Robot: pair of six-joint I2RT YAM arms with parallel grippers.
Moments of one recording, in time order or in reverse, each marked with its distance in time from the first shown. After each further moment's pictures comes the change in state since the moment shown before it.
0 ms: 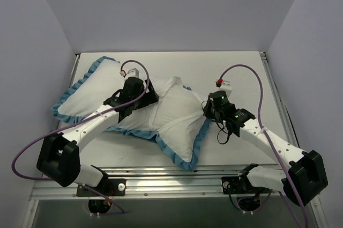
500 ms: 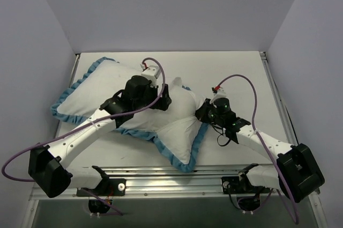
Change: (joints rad) left arm -0.142 -0.119 0.094 -0.055 0.124 0.344; right arm -0.054 0.042 -0.262 0.472 -0.344 0.032
